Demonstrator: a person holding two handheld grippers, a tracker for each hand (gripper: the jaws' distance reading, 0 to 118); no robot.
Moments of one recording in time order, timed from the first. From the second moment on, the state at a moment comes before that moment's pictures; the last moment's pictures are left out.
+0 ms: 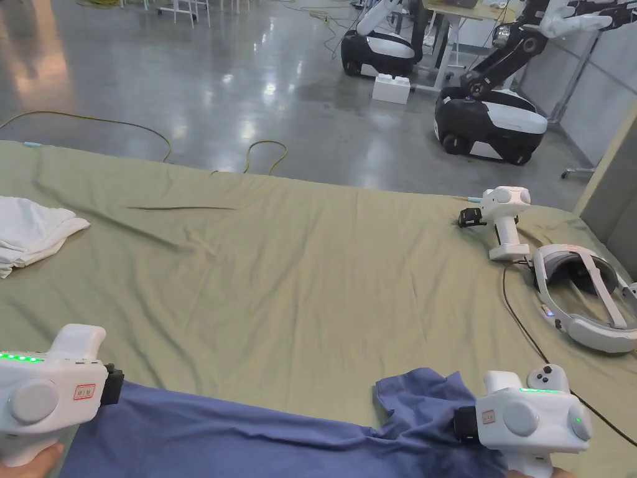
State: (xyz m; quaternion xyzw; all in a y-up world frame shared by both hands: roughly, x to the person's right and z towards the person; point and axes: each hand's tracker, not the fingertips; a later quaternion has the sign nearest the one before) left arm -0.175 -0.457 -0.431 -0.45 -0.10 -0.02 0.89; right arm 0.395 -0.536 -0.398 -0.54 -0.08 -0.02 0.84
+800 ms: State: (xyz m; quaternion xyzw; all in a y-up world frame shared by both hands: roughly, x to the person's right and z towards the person) left arm -0.215 -0.407 -0.336 -0.37 -0.10 0.01 0.92; right arm 0.375 -0.409 -0.256 -0.40 -0.06 -0.03 0.91
